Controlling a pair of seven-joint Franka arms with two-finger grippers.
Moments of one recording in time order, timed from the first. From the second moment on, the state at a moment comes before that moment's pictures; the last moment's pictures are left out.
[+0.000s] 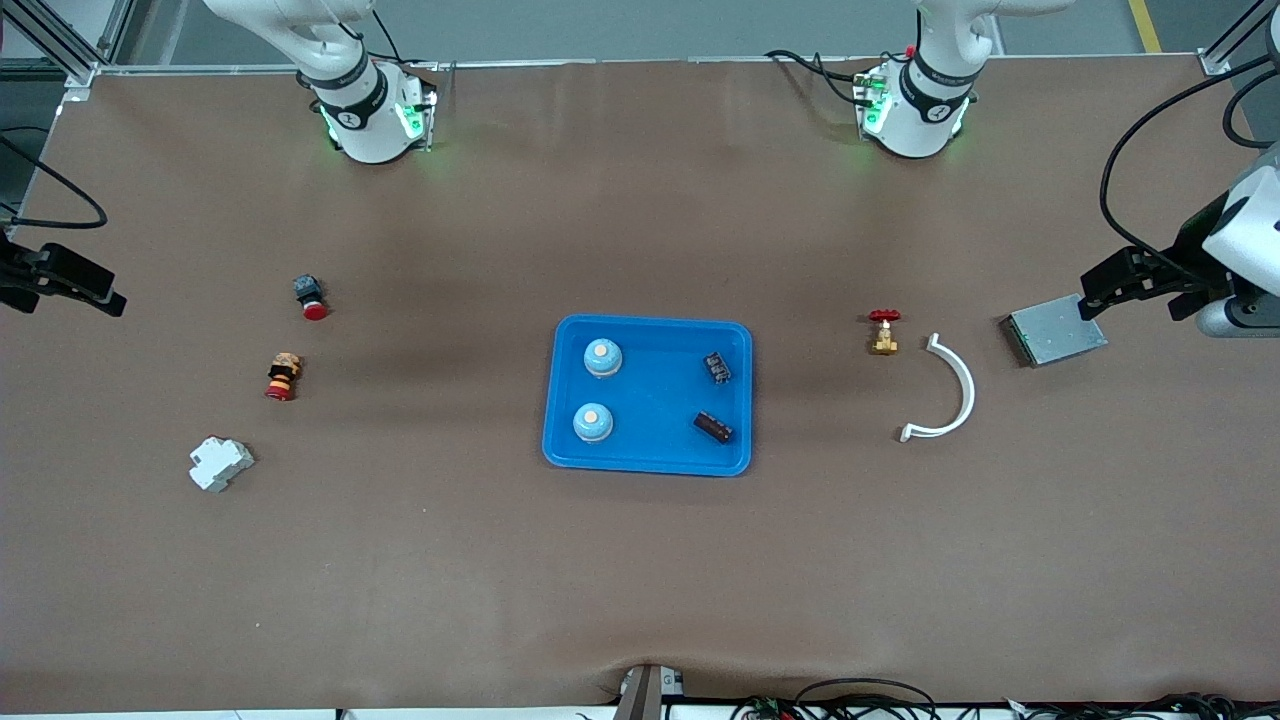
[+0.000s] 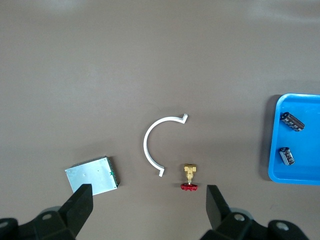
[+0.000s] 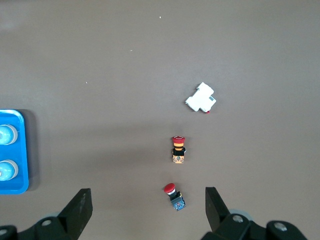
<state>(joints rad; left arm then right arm) -0.07 0.06 0.02 -1.56 -0.01 1.68 -0.04 -0.01 0.07 -0.09 -1.51 0.03 1.61 -0.03</state>
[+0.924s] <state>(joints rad) -0.07 0.12 0.02 -1.56 -0.01 1.68 -0.04 -0.01 0.06 -0.08 -1.55 0.07 1.60 -0.02</state>
